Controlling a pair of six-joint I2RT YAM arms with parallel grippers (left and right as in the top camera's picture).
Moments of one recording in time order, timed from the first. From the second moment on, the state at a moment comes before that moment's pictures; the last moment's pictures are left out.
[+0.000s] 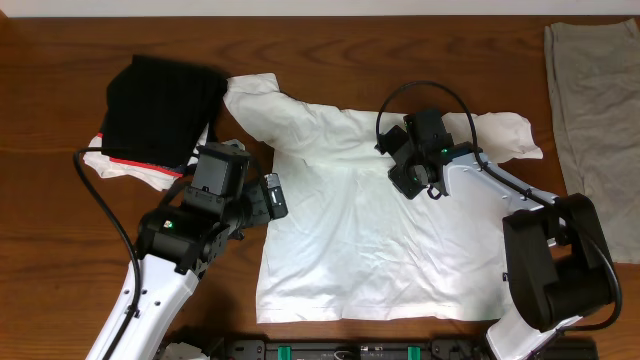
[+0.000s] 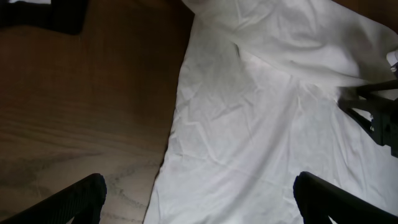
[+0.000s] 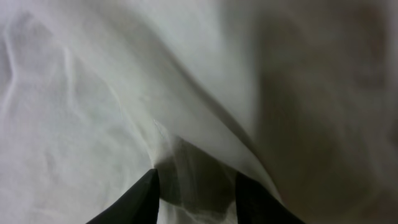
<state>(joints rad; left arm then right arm) -0.36 1.09 0.95 -0.89 0.01 -0.58 0.33 1.82 1.01 -0.39 -0.05 -0.40</state>
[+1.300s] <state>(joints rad) -0.36 1.09 0.95 -0.89 0.01 -0.58 0.33 1.78 1.07 -0.38 -0.04 -0.40</state>
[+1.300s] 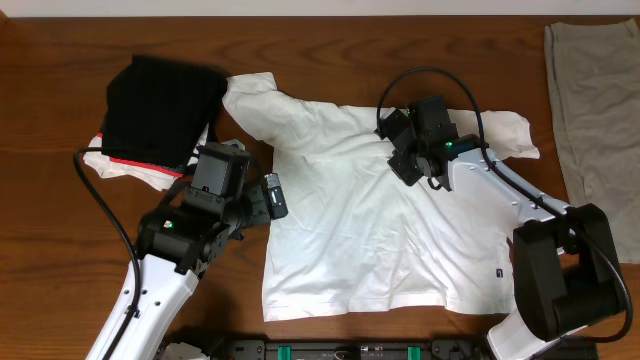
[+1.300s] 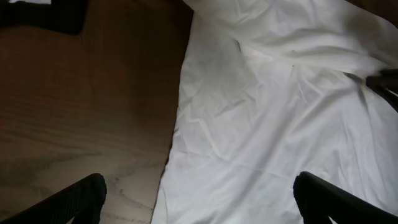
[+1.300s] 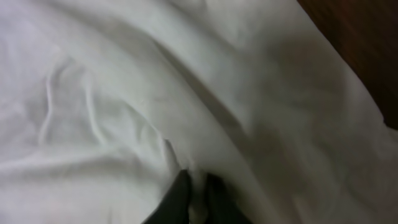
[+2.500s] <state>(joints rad) -0.36 1.09 0.95 -0.89 0.01 -0.58 0.19 2.06 1.09 0.65 0.02 -0.38</state>
